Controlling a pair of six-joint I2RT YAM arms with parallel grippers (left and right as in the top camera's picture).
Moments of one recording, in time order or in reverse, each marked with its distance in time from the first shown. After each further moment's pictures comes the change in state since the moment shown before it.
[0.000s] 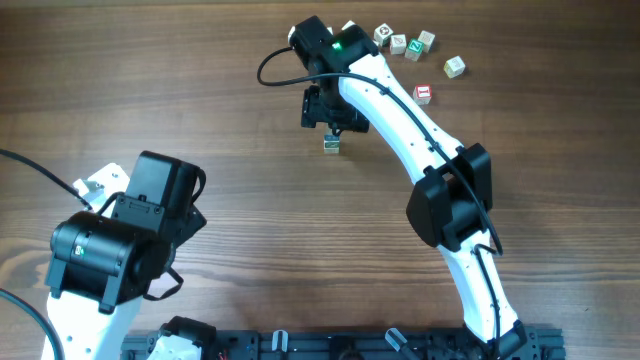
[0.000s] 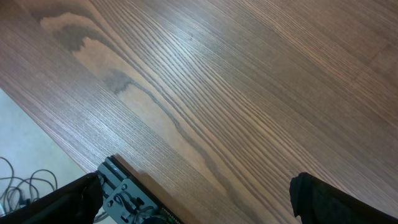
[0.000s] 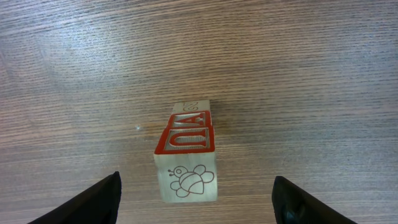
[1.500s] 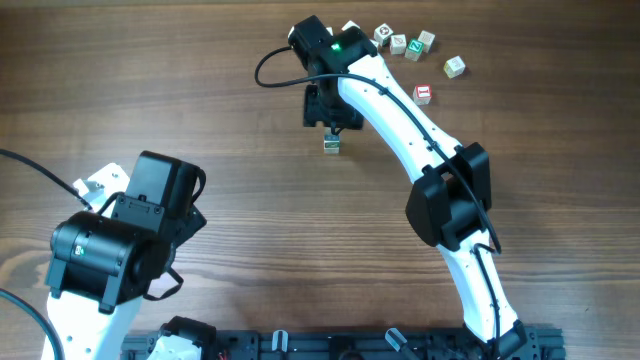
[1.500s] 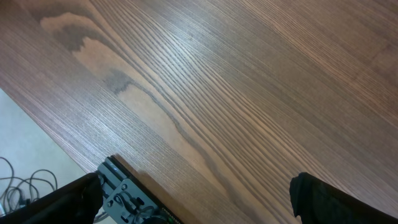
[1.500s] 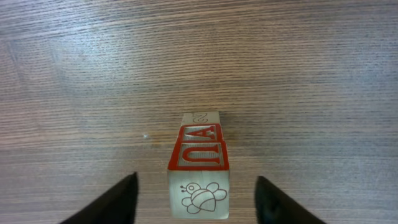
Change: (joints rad) left arm 0.000 0.000 0.000 0.000 0.000 0.000; right arm 0.000 0.006 -0.007 0.043 -0.004 -0.042
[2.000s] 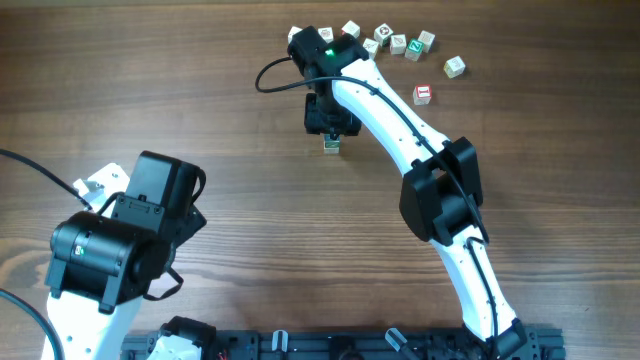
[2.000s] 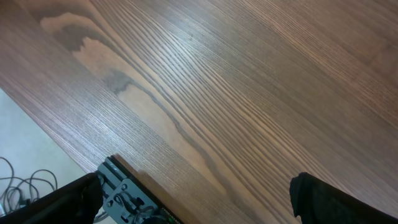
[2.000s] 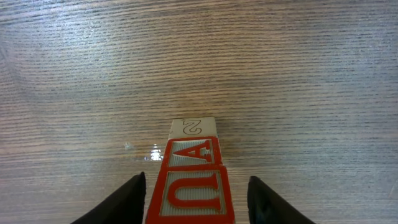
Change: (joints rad) left arm 0.000 0.000 0.000 0.000 0.000 0.000; right arm 0.000 0.062 -0.005 0.000 0.000 0.000
